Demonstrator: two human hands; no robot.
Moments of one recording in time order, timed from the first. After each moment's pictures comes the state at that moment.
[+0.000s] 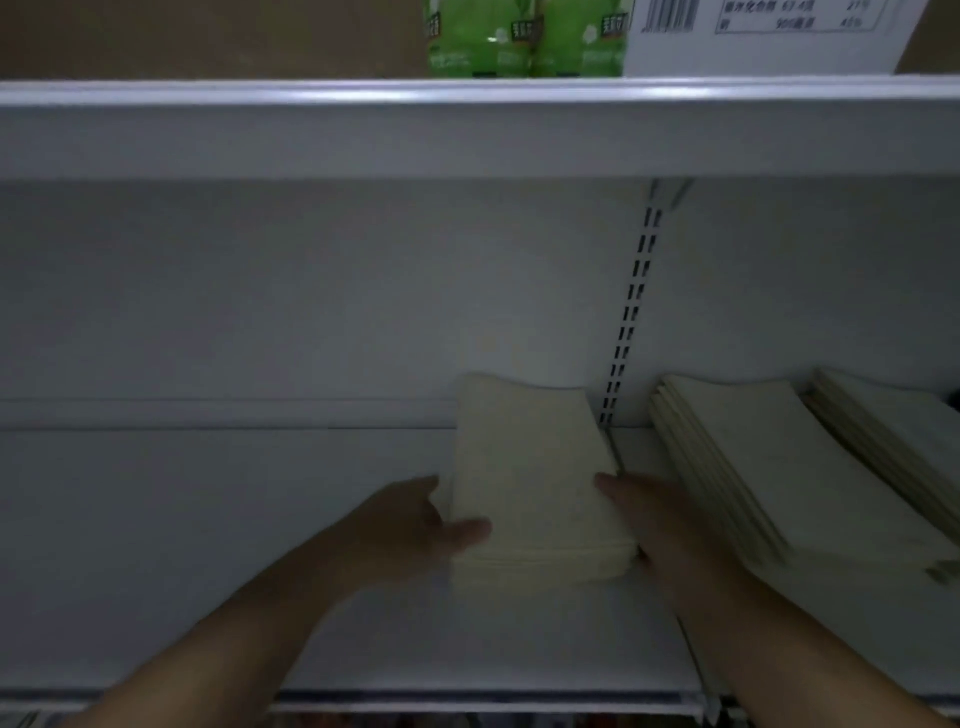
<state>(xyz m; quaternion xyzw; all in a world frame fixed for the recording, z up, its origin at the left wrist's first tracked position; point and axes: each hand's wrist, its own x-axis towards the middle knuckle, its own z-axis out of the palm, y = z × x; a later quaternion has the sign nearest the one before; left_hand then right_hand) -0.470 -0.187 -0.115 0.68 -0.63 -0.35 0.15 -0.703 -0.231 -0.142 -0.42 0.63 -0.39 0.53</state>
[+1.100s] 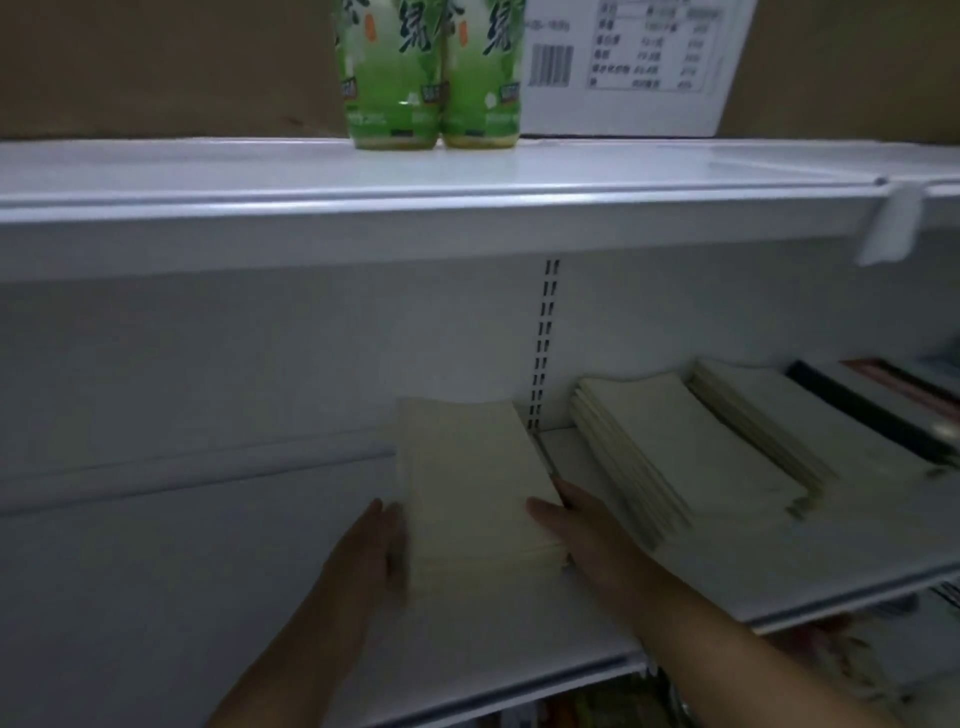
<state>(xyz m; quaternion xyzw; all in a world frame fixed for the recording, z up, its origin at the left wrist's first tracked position) -0.484 -0.187 -0.147 0.62 -0.32 -0.55 0.46 -0.695 -0.191 -0.137 -0.47 0.52 -0.43 0.57</state>
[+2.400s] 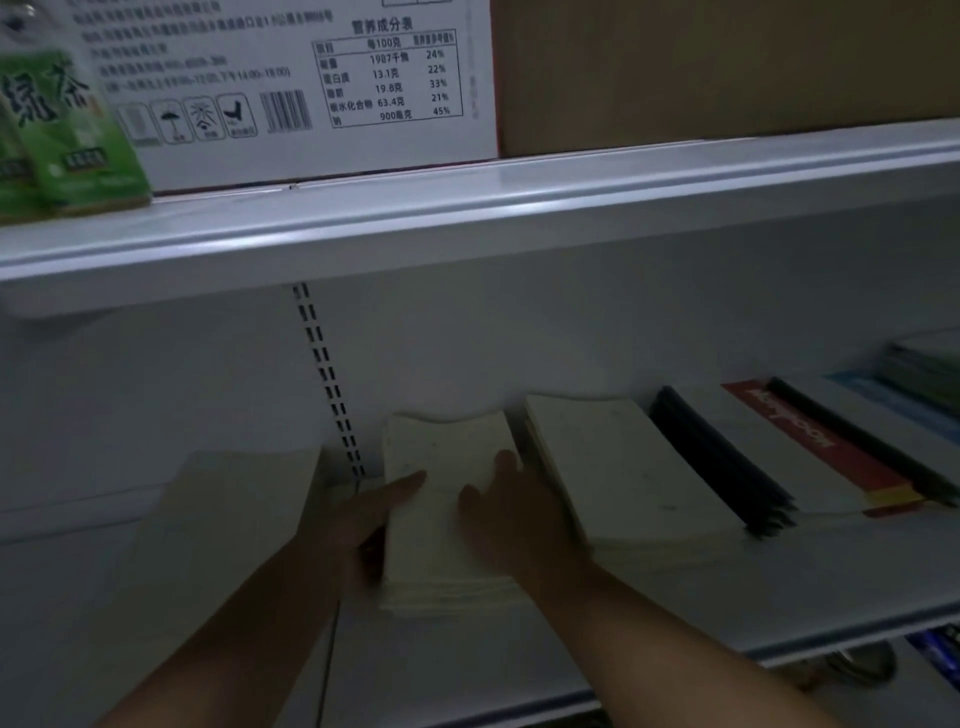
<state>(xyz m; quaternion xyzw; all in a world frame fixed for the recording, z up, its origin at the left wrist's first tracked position) -0.740 -0.255 -0.108 0.62 -0.31 -0.61 0.39 -0.889 -0.270 -0.138 -0.64 0.69 -0.25 0.22</state>
